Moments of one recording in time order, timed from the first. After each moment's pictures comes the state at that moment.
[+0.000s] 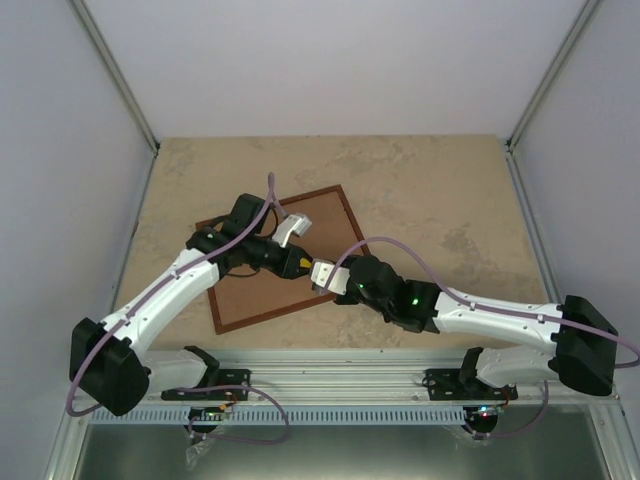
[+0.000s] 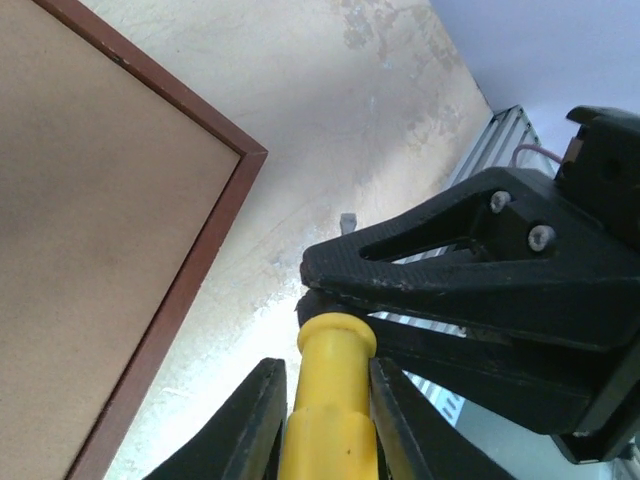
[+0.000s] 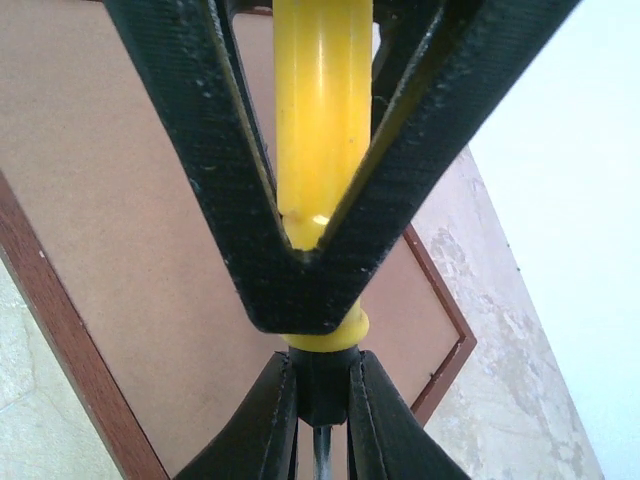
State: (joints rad) left arm -0.53 1.22 0.98 -0.65 0.69 -0.17; right arm 1.14 1.26 0.76 0.02 0.33 -0.61
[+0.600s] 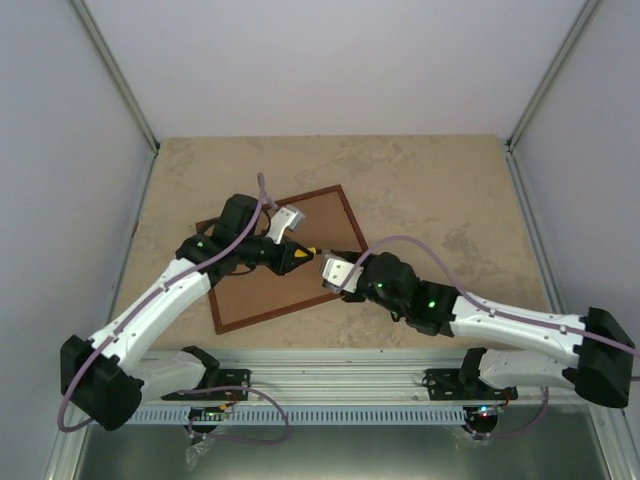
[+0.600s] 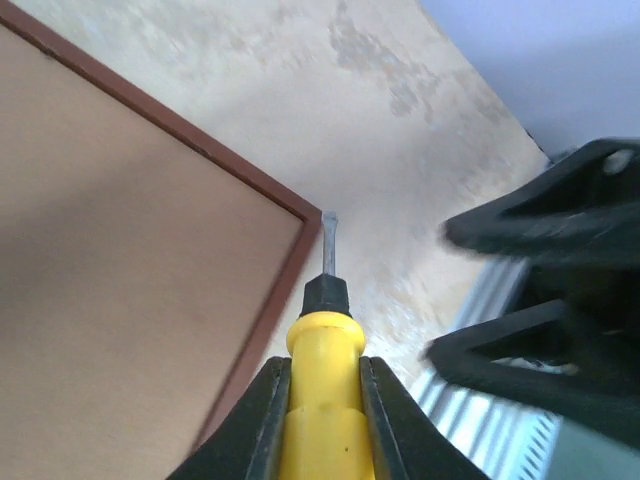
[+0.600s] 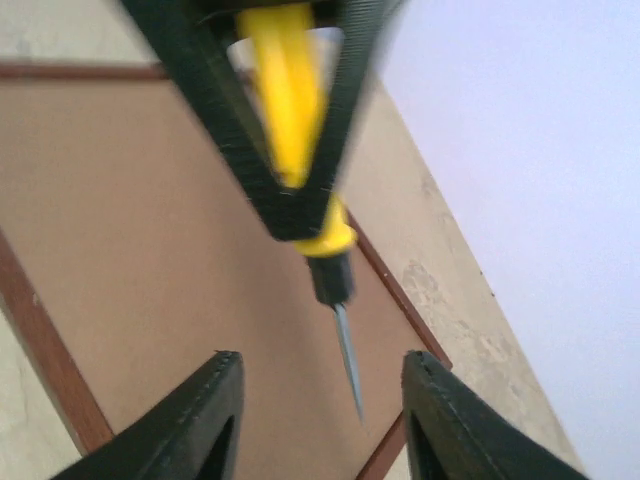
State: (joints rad) left arm -0.53 1.16 0.96 -0.59 0.59 -0.14; right arm 1.13 1.17 0.72 0.05 0.29 -0.61
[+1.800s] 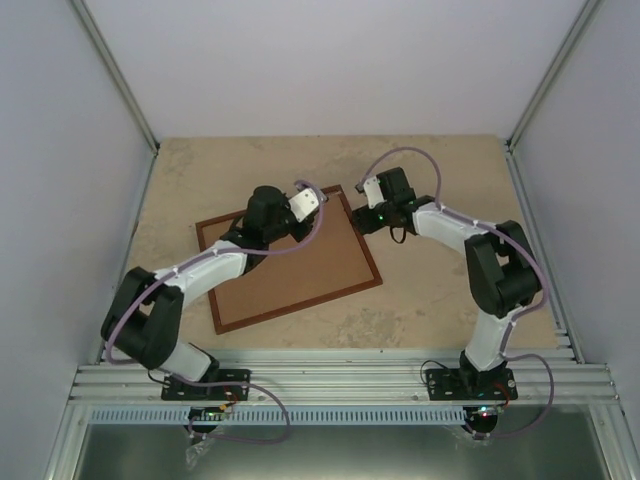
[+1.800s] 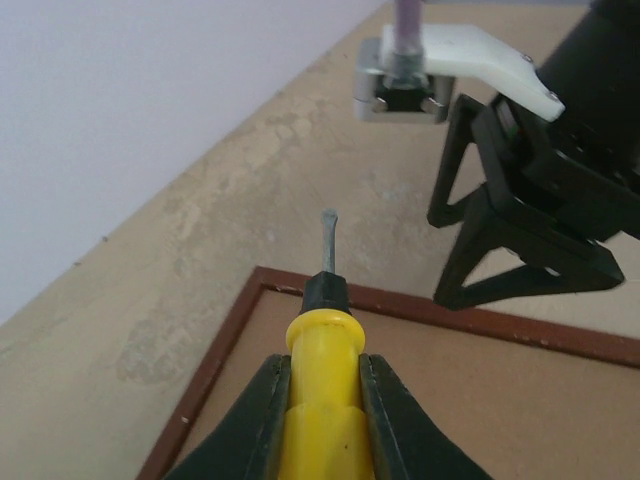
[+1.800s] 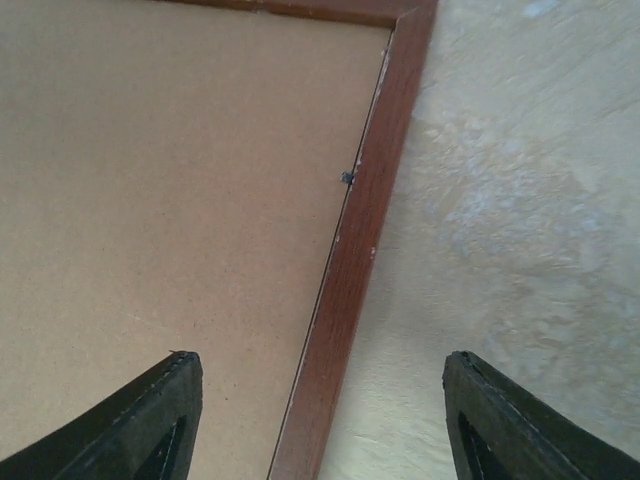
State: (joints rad) left arm -0.52 1.47 0.84 0.28 0.20 0.38; right arm 0.46 1.83 1.21 -0.24 -0.18 -0.03
